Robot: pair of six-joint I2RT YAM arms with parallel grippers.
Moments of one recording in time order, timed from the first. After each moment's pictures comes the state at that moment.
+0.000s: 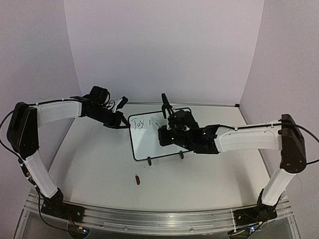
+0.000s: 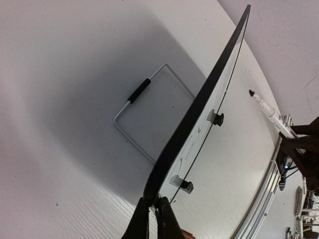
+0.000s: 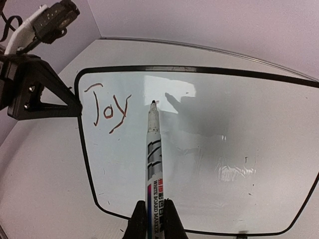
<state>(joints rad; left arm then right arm) -0.44 1.71 1.28 -0.43 0.57 -0.13 1.02 1.75 1.21 0.02 0.39 0.40</state>
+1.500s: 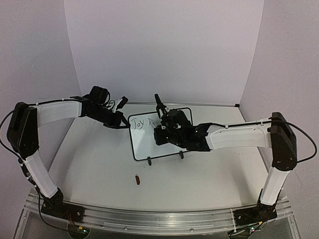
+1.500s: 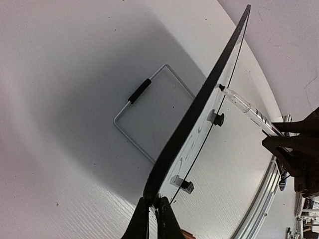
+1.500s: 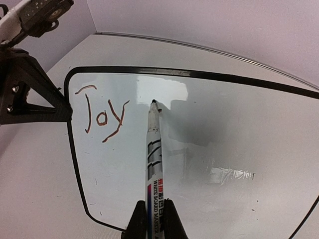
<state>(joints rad) -0.44 1.71 1.28 -0.43 0.57 -0.13 1.01 1.85 1.30 0.00 0.40 0.36</state>
